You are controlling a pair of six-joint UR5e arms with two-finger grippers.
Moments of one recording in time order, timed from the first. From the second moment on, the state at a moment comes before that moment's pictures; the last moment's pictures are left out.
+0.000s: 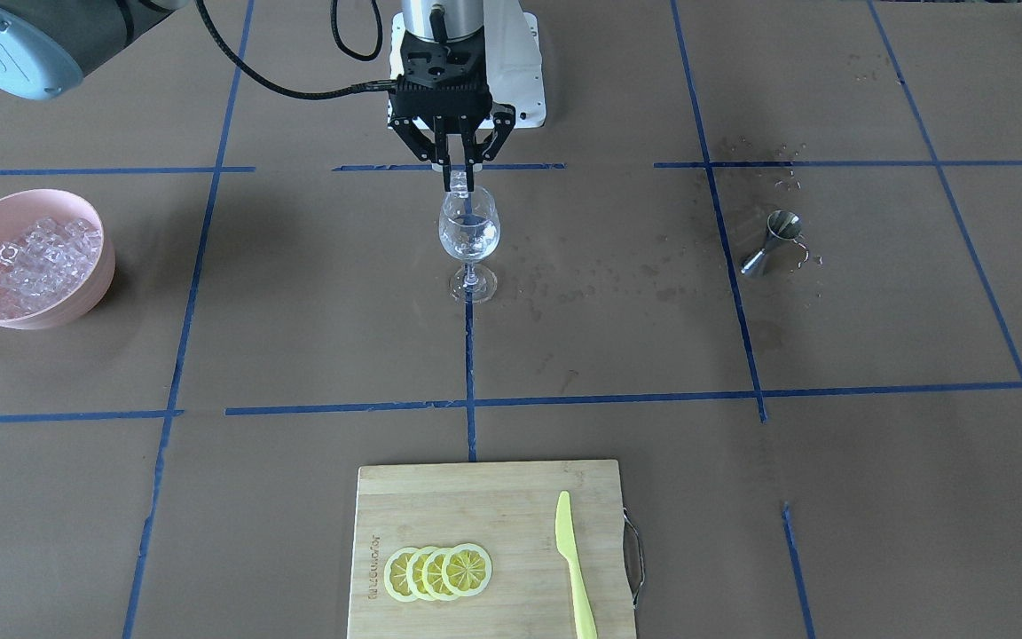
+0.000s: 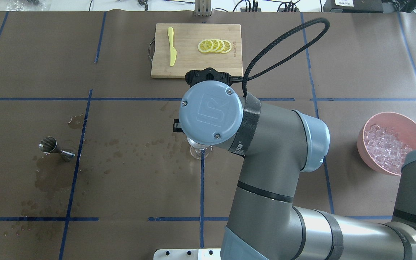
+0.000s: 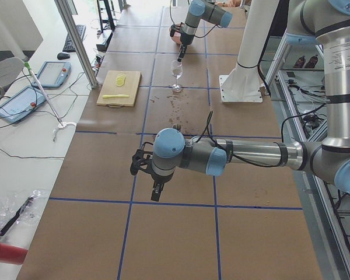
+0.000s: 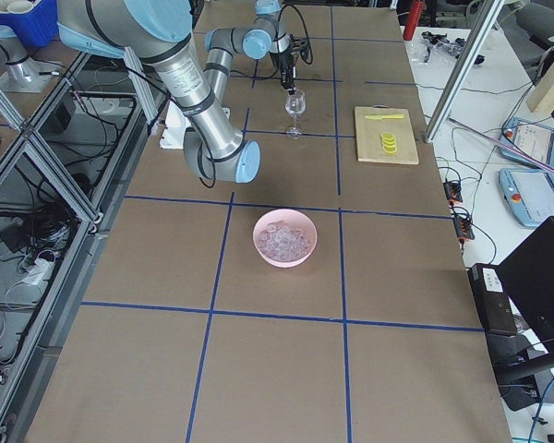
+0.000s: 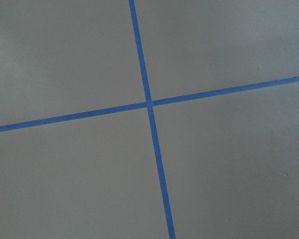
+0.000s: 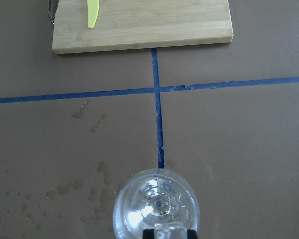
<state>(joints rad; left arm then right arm) -1.60 -1.39 -1.79 -1.76 -2.38 0.03 0.41 -0.72 1.91 -1.92 1.58 1.36</state>
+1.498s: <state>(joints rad) -1.60 -1.38 -1.79 -1.75 -2.38 0.03 0.83 -0.93 1.95 -1.92 1.97 0.81</state>
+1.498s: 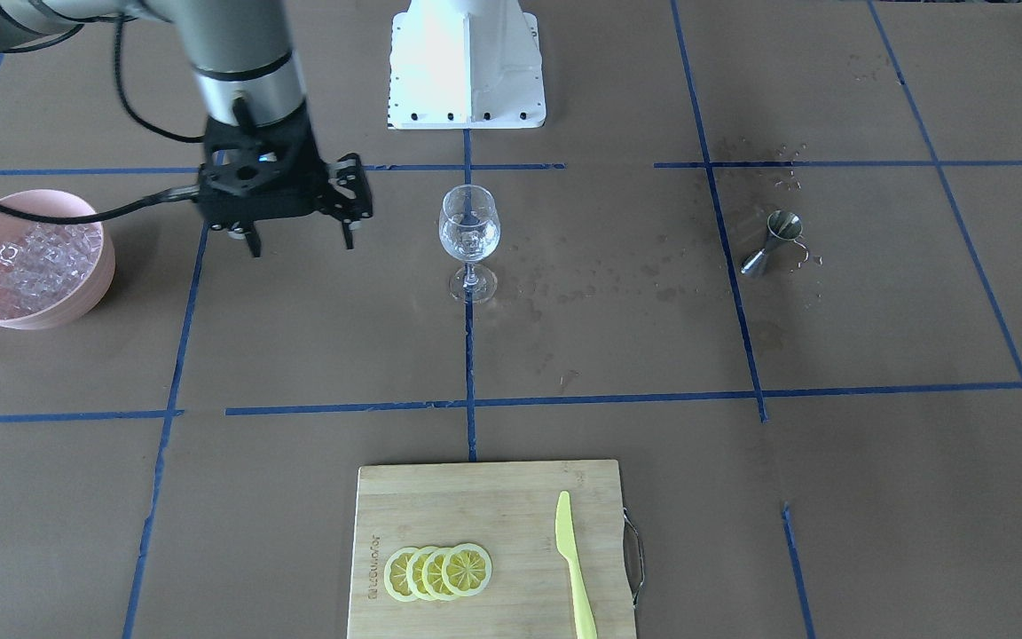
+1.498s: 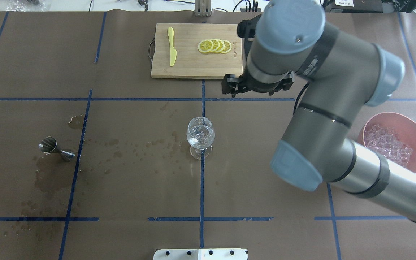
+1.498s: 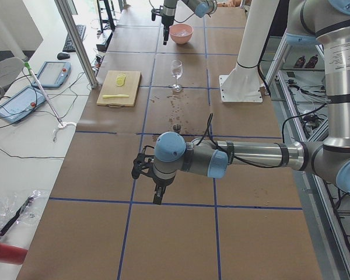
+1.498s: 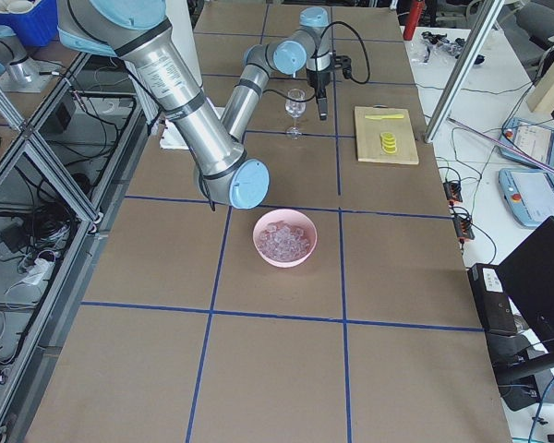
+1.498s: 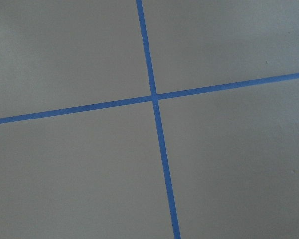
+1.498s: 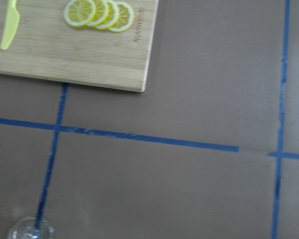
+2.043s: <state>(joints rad) -1.61 -1.34 -1.80 -1.76 -2.37 0.04 1.21 -1.26 1.96 -1.90 2.19 0.19</state>
